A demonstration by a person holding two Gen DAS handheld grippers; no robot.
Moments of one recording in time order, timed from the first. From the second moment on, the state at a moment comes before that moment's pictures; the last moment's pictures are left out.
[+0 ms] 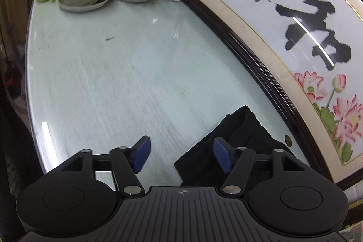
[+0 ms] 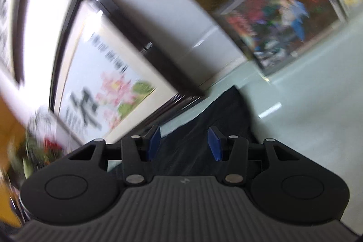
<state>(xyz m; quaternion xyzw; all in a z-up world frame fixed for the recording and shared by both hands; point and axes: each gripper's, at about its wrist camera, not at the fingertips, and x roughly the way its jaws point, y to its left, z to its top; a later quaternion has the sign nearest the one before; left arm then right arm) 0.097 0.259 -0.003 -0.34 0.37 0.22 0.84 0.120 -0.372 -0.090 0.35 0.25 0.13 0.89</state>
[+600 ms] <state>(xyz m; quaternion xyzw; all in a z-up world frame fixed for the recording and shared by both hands) 0.079 0.261 -0.072 -0.49 0.34 0.13 0.79 0.059 -0.279 -0.029 0.13 0.21 0.21 0.95</state>
